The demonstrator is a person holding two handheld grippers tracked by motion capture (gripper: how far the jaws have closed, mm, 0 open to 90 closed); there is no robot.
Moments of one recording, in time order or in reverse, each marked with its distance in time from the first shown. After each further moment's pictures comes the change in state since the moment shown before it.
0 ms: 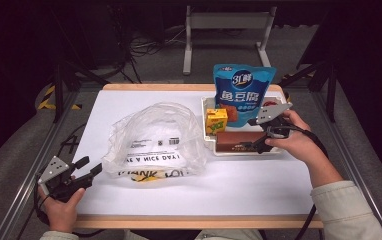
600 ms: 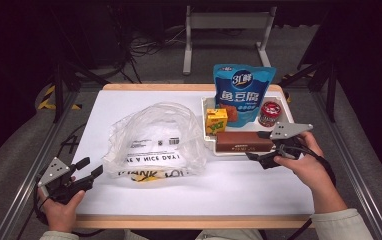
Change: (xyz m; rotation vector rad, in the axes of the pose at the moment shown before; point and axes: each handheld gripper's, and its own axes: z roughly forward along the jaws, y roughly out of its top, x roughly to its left) left arm -0.003 0.001 -0.004 0.000 -0.019 0.036; right arm 0.045 -0.031 -0.025 -0.131 -0.098 0.146
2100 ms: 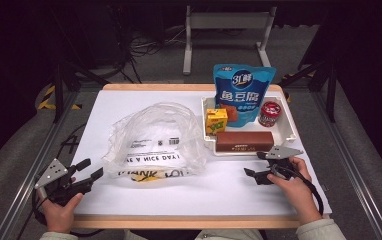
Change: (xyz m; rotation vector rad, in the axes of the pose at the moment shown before) left arm 0.004 -0.005 -0.001 -0.011 -0.069 0.014; right arm 0.014 -0.083 0.041 0.038 -0.080 0.170
